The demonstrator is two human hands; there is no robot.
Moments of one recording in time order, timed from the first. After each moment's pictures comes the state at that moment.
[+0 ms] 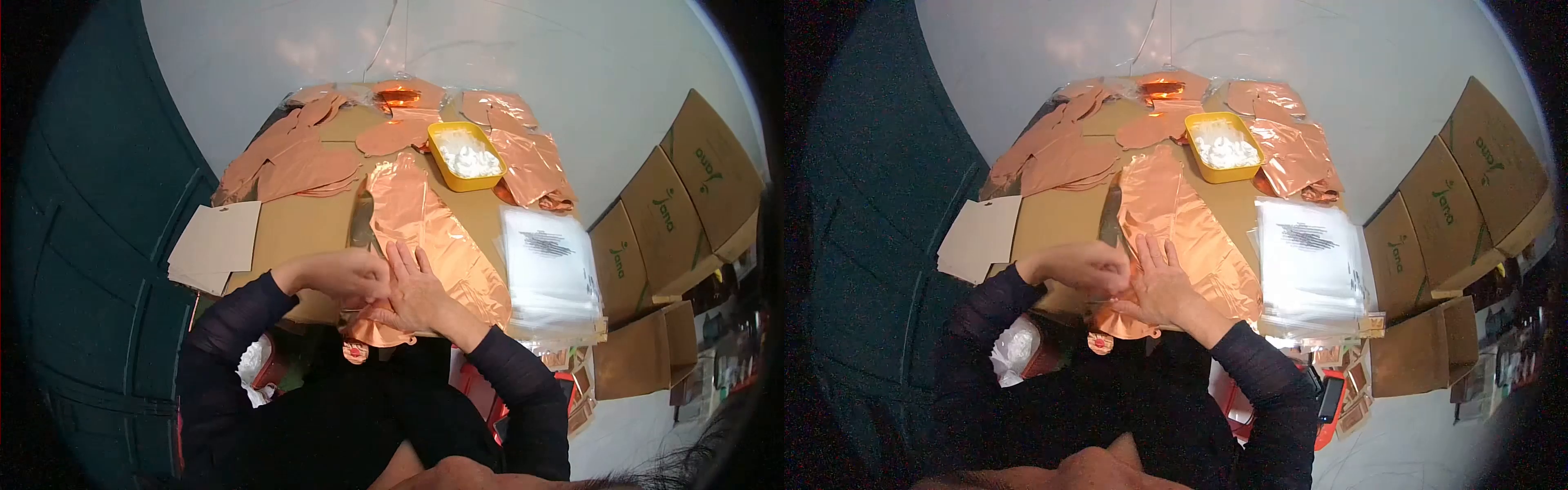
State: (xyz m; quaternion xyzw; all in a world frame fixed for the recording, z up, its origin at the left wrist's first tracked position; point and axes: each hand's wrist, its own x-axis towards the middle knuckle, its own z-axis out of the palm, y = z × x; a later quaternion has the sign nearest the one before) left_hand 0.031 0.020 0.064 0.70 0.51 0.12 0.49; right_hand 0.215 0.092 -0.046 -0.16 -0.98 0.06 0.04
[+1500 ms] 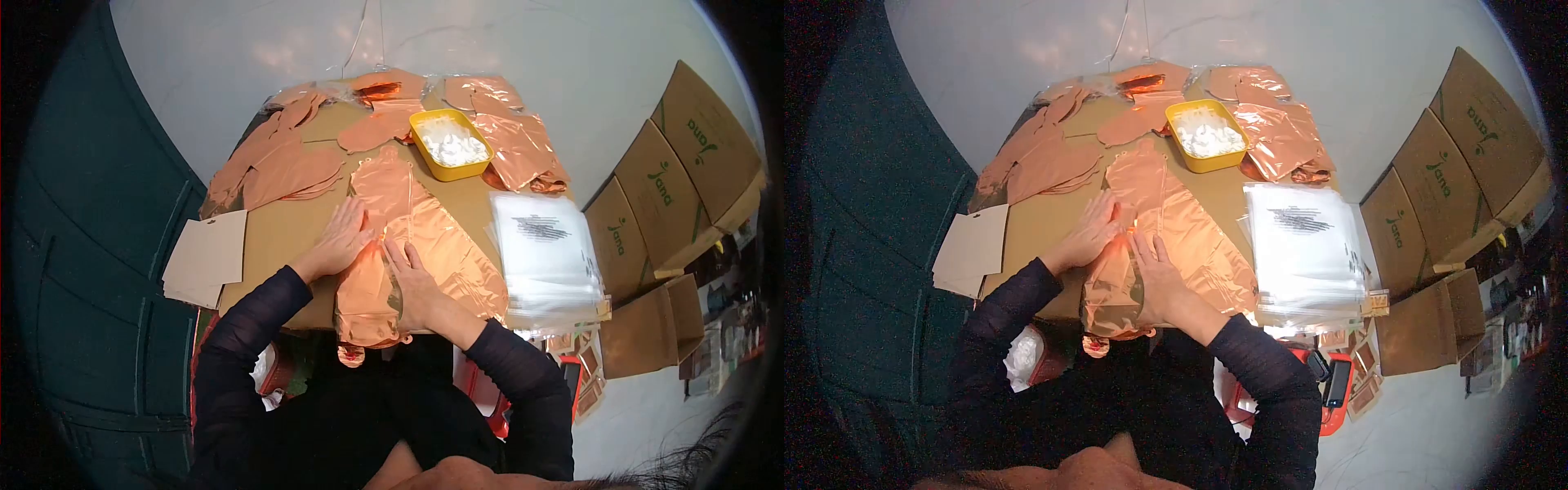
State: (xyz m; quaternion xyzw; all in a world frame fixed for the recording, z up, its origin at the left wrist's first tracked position) left_hand -0.013 0.081 -0.051 0.73 0.64 0.20 0.13; right_hand 0.218 0.094 -0.046 -0.17 -0.99 0.04 0.00
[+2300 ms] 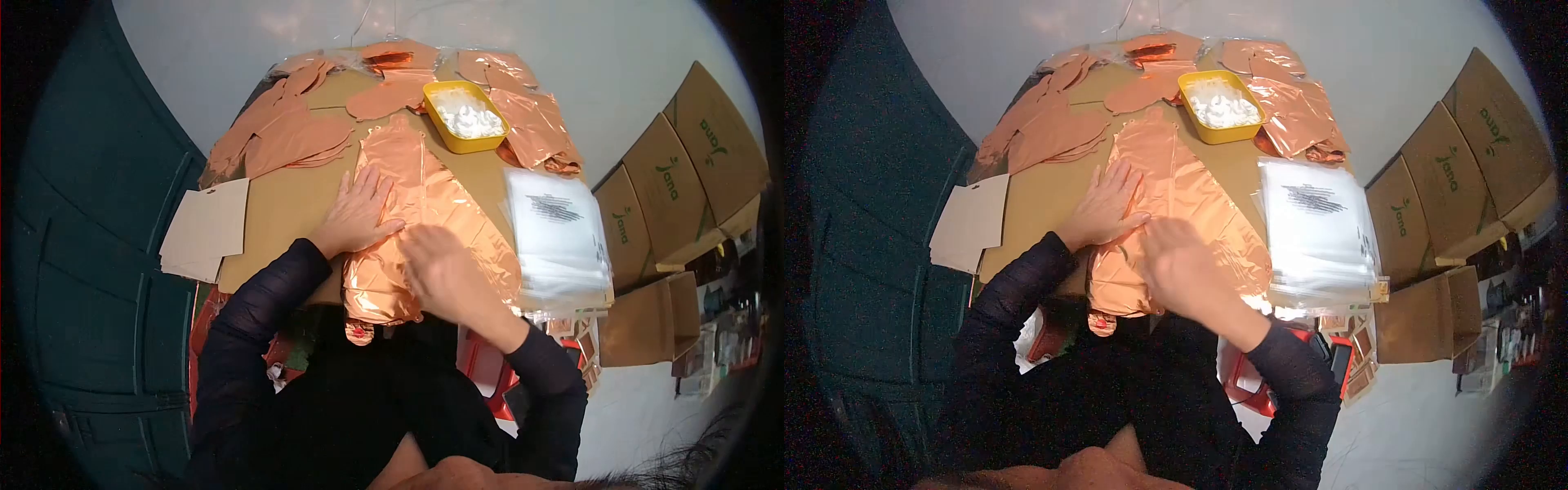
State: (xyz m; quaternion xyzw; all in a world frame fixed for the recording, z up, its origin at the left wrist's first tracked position) left_hand 0.020 0.076 -0.038 0.75 0.66 0.08 -0.02; right_hand 0.249 0.072 0.002 -0.16 -0.94 0.10 0.28
